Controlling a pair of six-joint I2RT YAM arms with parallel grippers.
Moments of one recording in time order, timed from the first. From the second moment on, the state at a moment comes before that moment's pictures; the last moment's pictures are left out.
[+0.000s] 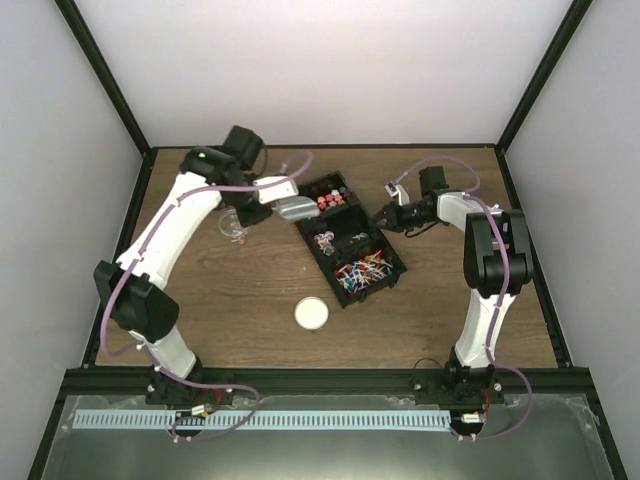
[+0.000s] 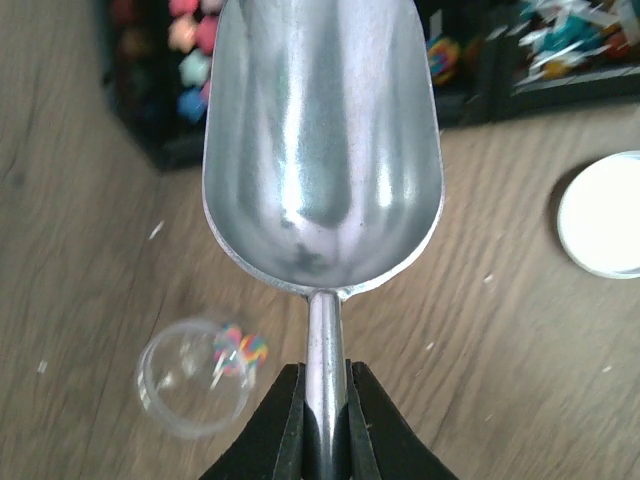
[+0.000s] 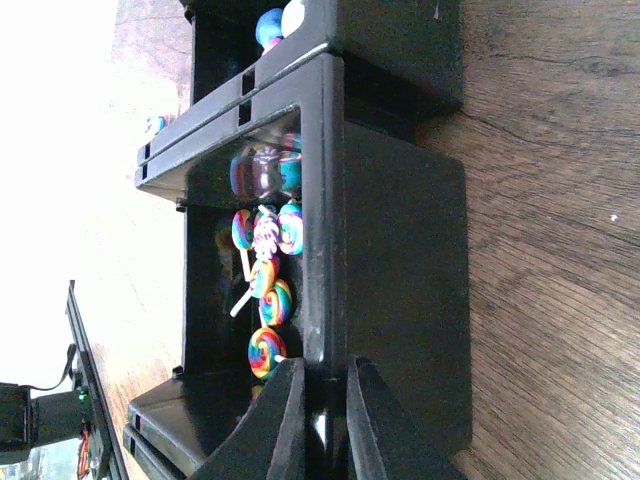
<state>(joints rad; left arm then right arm) -0.37 1.69 1.80 -1.31 0.12 0.81 0.09 1.97 1.30 -0.48 -0.92 0.03</state>
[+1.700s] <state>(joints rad) -0.76 2.01 1.93 -1.38 -0.43 0.84 0.14 1.92 1.19 -0.33 -0.91 0.19</state>
